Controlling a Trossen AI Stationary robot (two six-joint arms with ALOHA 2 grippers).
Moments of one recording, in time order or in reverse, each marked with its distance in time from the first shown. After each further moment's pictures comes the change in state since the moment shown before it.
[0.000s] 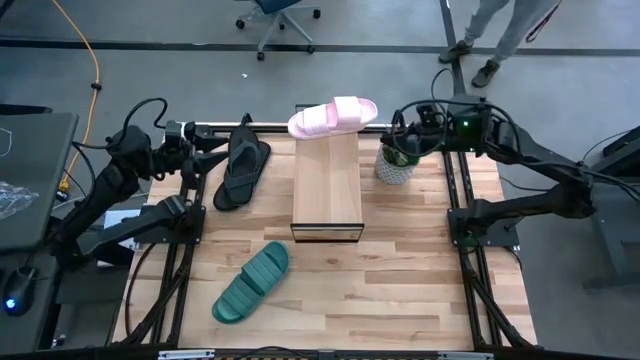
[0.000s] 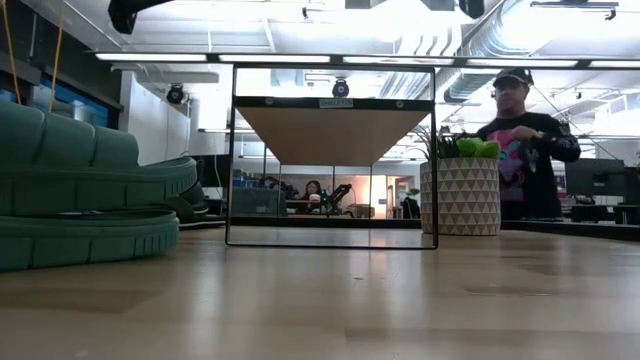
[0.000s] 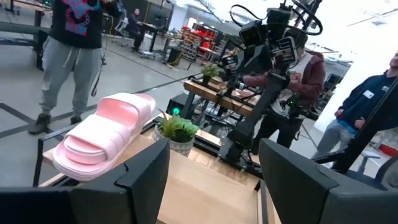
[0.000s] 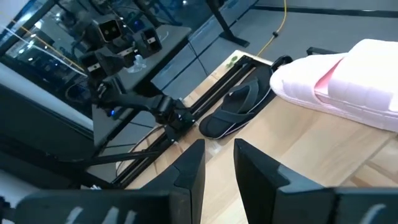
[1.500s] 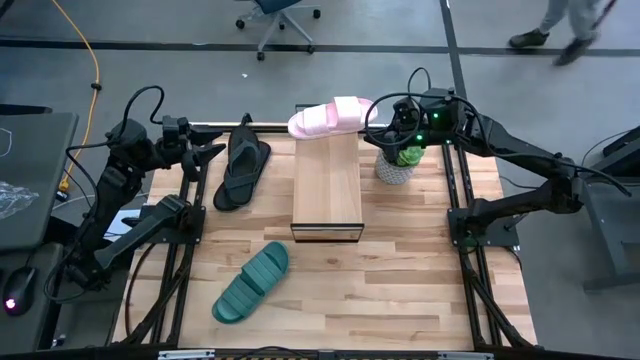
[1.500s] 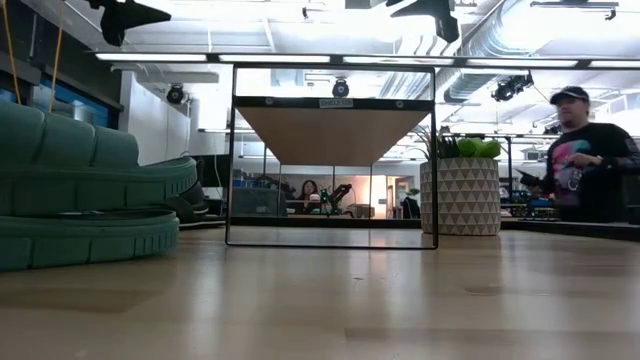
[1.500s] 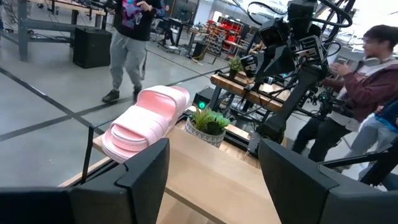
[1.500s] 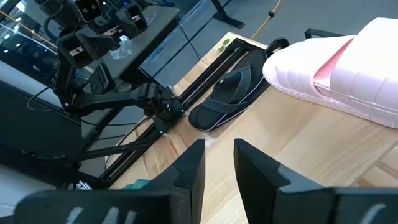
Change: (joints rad) left arm 0.350 0.000 0.000 -0.080 0.243 0.077; right arm -0.077 0.136 -0.001 0.054 -0.092 -0.023
